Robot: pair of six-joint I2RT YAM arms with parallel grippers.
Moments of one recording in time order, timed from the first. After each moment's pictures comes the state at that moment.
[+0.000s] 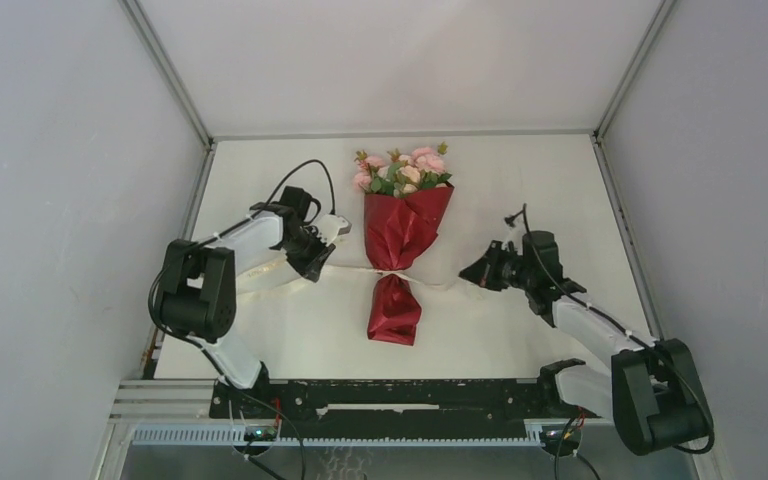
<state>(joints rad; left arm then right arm) -0.25 1.71 1.05 -0.68 0.23 0.54 0.18 1.12 0.38 0.11 -0.53 0.59</state>
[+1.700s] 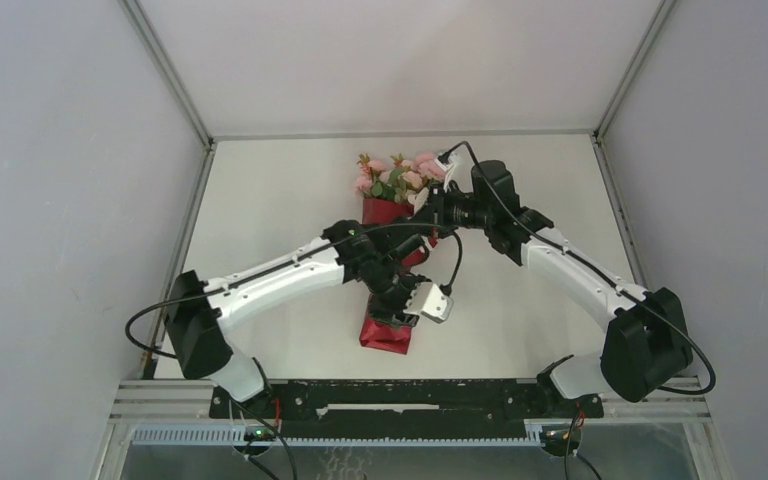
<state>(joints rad) -1.02 1.60 1.37 -1.02 0.46 0.89 0.51 1.39 1.06 -0.11 -0.61 0.46</state>
